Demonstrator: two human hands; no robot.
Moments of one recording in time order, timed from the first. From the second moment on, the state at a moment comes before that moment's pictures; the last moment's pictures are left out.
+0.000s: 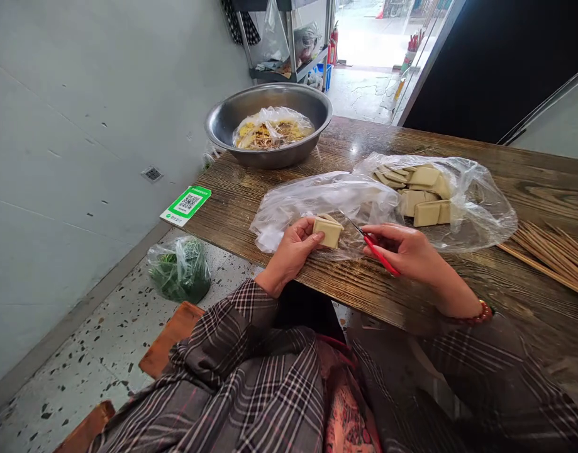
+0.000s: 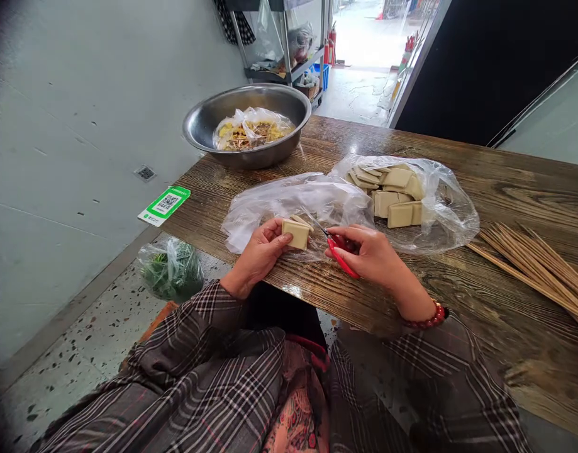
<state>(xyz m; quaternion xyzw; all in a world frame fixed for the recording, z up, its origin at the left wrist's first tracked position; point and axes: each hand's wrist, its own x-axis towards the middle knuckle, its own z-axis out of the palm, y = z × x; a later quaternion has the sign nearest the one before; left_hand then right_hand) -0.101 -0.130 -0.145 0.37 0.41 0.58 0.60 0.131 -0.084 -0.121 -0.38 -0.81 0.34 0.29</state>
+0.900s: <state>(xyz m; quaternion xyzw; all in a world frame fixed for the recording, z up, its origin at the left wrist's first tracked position) -0.101 -0.131 -0.138 0.32 0.39 0.62 0.61 0.132 -0.090 -0.117 -0.33 -0.88 0.27 0.22</state>
